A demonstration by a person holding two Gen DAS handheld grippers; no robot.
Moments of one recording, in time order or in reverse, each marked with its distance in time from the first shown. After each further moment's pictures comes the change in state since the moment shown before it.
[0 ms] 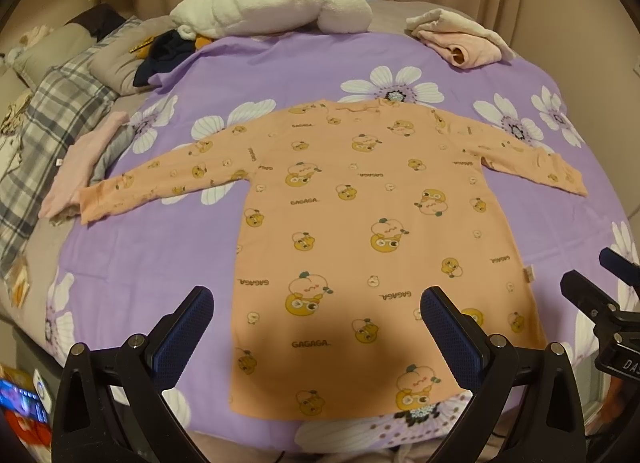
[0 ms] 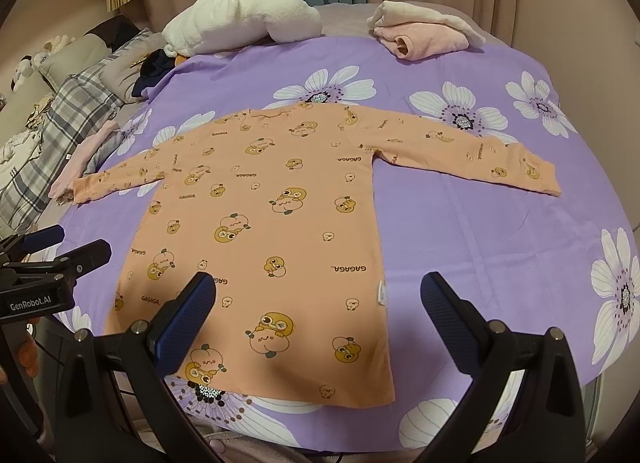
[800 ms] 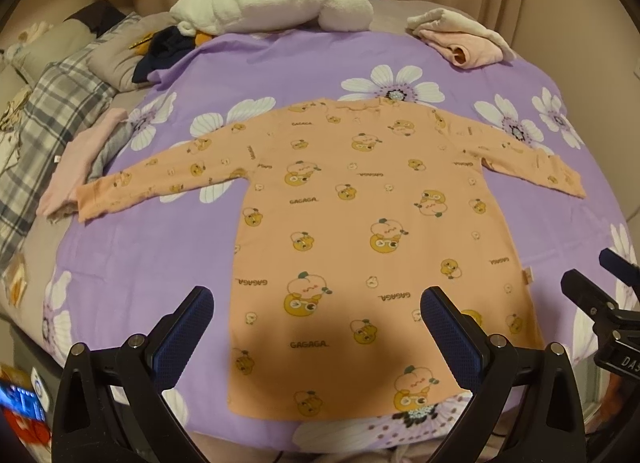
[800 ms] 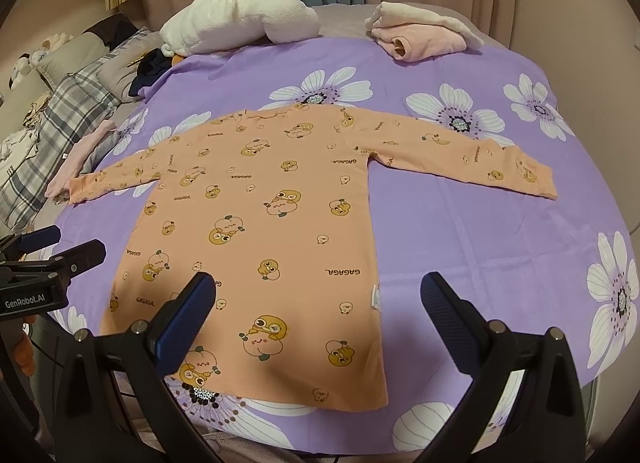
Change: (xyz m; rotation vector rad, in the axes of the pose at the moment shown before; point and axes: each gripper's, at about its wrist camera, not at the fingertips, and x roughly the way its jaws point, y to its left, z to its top) left arm 0.002 -0.001 0.002 -0.010 0.007 -0.005; right arm -0.029 0.060 0.009 0.037 0.006 -0.063
